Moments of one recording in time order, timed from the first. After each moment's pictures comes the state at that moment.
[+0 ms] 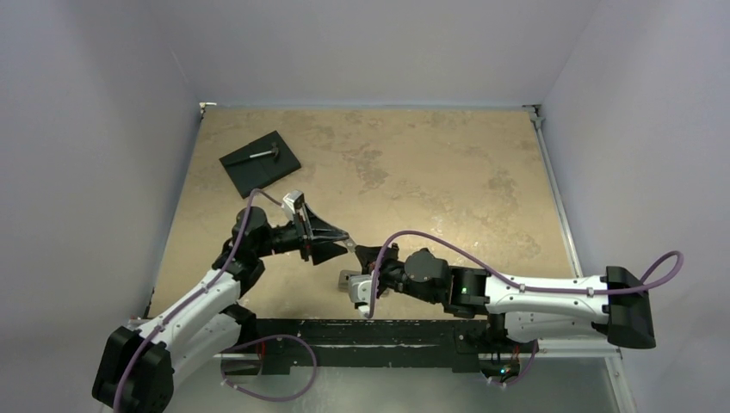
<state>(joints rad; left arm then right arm) -0.41 0.88 0.31 0.42 0.83 -1.71 1.34 1.05 0.61 0.21 0.23 -0.91</state>
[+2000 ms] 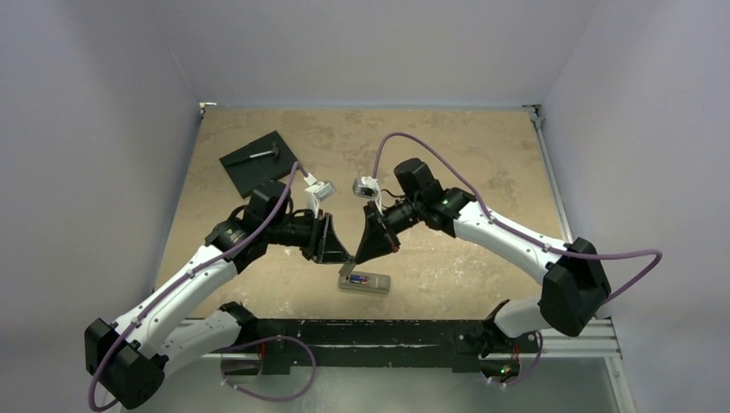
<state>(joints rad) -0.58 0.96 0.81 -0.46 0.75 -0.47 0.74 1.42 1.07 -0.35 -1.10 -0.04</state>
